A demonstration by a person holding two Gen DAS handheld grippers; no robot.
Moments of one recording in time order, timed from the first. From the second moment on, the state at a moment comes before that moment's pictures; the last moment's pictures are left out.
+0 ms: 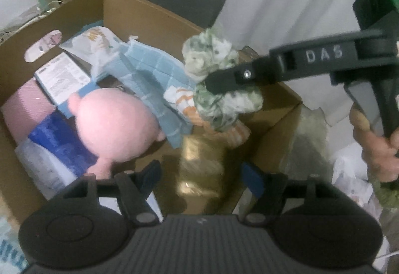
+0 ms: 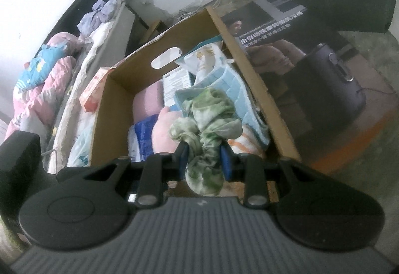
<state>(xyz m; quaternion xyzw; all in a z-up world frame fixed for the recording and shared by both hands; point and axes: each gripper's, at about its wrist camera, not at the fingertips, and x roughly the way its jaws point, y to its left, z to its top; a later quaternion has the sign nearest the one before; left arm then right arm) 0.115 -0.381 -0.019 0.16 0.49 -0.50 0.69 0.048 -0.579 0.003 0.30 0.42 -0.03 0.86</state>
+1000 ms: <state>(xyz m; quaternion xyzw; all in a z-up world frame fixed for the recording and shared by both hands) 0.095 -0.155 0.061 0.04 0.37 -0.33 0.87 0.037 -0.493 0.026 0.28 0.36 -0.03 0.89</state>
